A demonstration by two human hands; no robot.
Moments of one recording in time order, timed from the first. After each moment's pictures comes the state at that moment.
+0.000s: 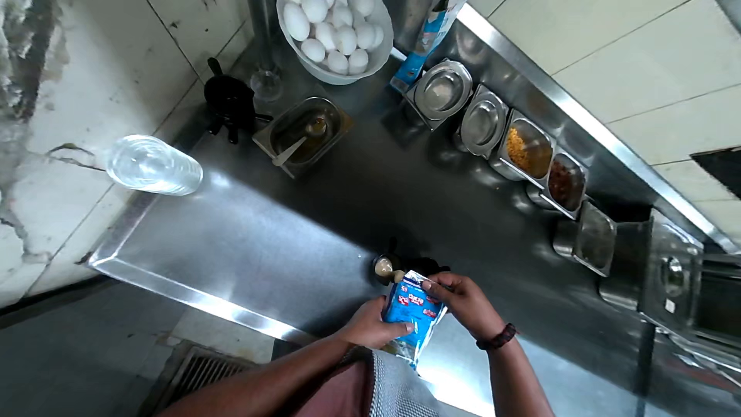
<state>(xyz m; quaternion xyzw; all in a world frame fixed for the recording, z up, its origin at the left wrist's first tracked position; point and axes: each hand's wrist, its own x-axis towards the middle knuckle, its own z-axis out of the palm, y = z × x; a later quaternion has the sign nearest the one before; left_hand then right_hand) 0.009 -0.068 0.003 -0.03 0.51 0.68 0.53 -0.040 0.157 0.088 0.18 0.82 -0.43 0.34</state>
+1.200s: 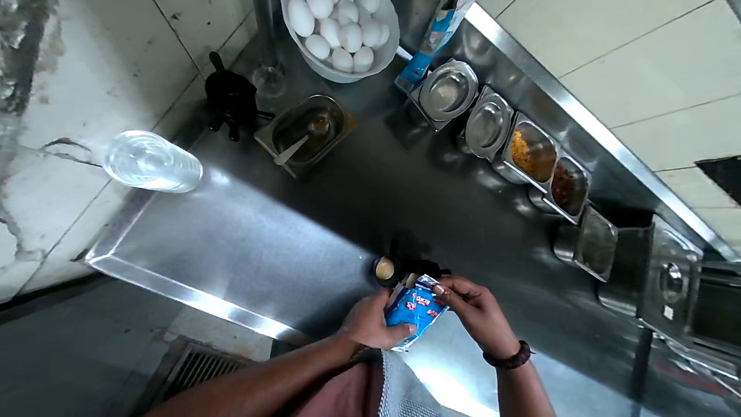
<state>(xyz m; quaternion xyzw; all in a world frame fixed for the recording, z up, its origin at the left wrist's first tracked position) -0.008 -0.076 0.019 0.06 0.64 0.61 0.47 -0.027 0.160 0.099 0.09 0.83 -0.50 0.22</state>
